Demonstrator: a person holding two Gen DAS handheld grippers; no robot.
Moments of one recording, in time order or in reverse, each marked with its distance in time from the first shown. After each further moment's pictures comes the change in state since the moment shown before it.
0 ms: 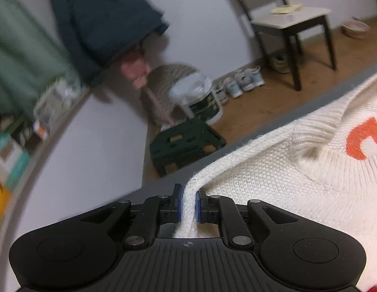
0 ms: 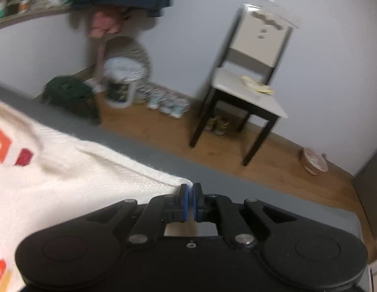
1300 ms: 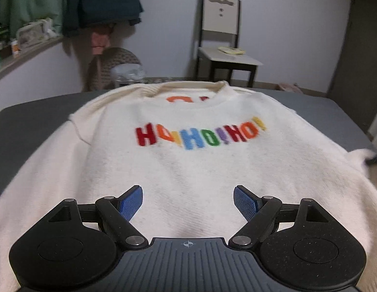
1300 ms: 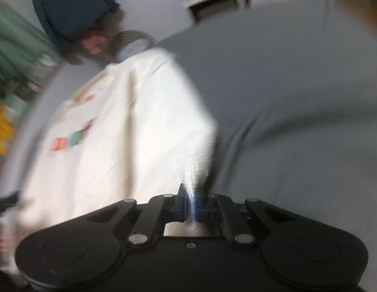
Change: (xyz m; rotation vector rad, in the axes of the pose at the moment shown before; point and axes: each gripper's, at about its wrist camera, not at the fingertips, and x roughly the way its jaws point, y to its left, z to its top) left arm -0.270 -0.053 -0.228 -0.331 -0.148 -0.416; right arm -0.189 -0.178 -0.243 0.537 0.251 0.358
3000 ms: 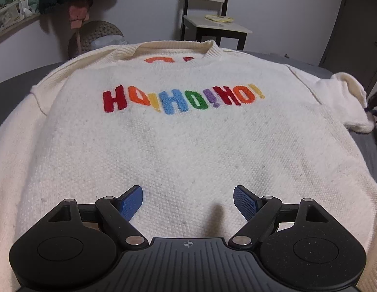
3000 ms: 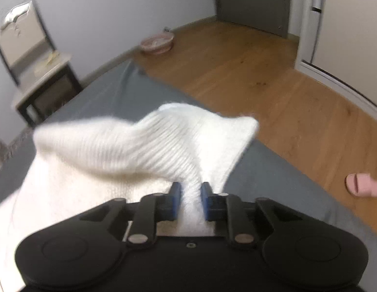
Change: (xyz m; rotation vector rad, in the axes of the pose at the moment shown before) left arm 0.064 -0.016 -0.015 0.051 0.156 -0.090; right arm 0.030 -0.225 0.118 0.503 -0.259 -0.521
